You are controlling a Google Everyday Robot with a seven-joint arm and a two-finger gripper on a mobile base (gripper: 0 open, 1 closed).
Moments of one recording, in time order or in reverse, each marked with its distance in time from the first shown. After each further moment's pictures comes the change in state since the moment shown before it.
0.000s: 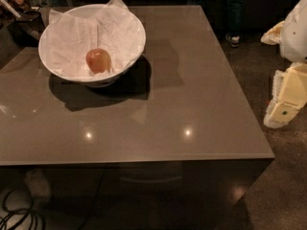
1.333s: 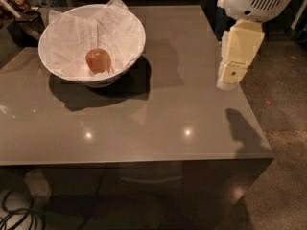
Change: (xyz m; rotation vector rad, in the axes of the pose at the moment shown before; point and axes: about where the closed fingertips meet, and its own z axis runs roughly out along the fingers) arm -0.097 -0.031 -0.020 0.056 0.015 -0.111
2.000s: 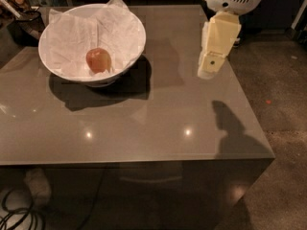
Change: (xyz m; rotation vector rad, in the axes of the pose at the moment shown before) arm -0.026 -0.021 0.009 0.021 -0.041 0.004
